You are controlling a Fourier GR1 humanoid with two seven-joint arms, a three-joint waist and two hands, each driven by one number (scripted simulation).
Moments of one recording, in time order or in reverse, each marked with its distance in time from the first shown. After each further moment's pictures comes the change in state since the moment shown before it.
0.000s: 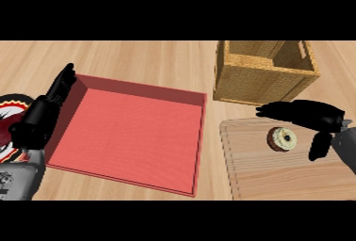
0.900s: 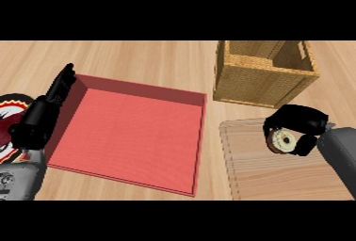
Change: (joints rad) left arm 0.001 -0.044 0.050 0.001 -0.044 -0.047 -0.013; right arm -0.015 0.107 -0.031 0.147 0.110 -0.076 -0.069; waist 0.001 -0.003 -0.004
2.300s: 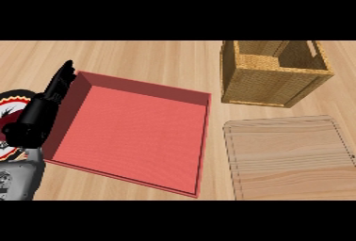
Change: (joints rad) left arm -0.012 -0.009 0.020 -0.023 -0.008 -0.039 0.009; right arm -0.310 -0.277 -0.712 0.422 -0.295 -0.226 0.243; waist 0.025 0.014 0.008
